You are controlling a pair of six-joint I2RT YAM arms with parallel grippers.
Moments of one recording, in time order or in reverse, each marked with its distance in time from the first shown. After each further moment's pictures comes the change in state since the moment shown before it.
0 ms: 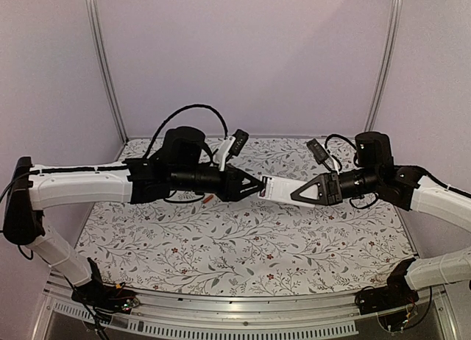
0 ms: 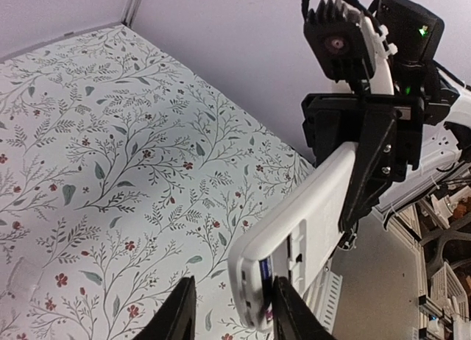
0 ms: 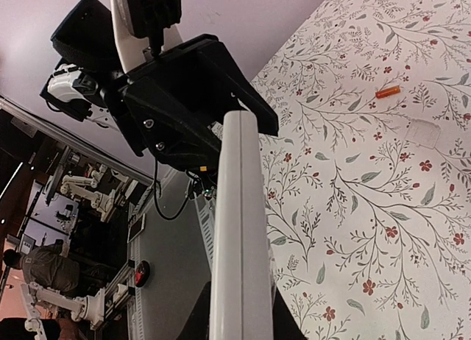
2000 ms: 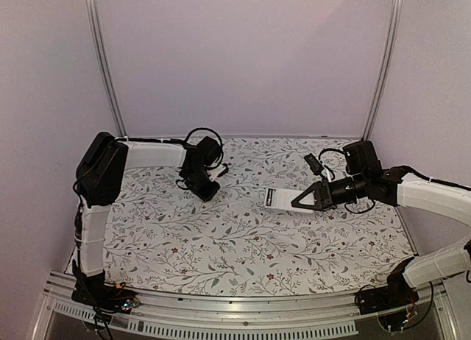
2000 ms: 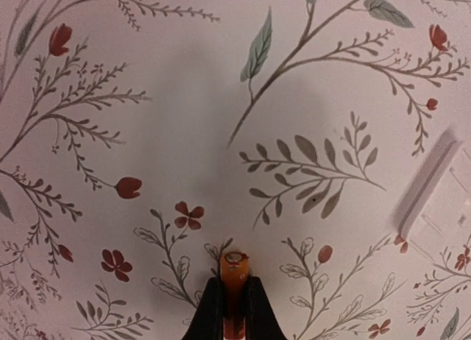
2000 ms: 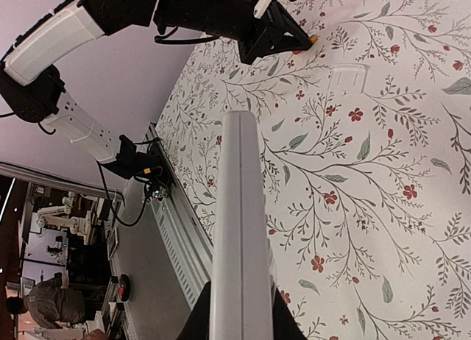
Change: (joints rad) left arm 0.338 0.664 0.508 -0.777 -0.373 0.482; right arm -0.081 0.137 -0.028 -0.068 0.079 -0.017
